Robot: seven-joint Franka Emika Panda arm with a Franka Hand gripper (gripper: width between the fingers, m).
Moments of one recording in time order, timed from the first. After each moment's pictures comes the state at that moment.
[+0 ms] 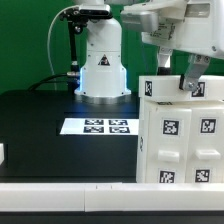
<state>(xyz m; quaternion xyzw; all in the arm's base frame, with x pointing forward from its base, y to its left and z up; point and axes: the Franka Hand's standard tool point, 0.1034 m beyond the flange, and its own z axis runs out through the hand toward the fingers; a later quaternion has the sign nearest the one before) 0.628 0.059 0.160 0.64 0.76 -0.04 0.05</state>
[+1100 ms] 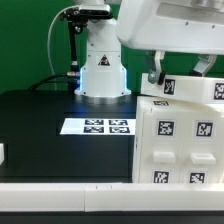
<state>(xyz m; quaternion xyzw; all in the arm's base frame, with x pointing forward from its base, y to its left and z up) 0.620 0.064 0.159 0.98 0.18 -0.06 0.06</state>
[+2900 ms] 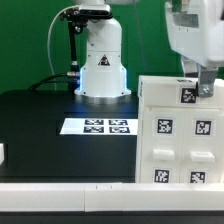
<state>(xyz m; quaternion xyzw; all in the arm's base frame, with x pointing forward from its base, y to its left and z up) 0.632 0.092 0.152 0.65 -0.75 -0.04 -0.05</state>
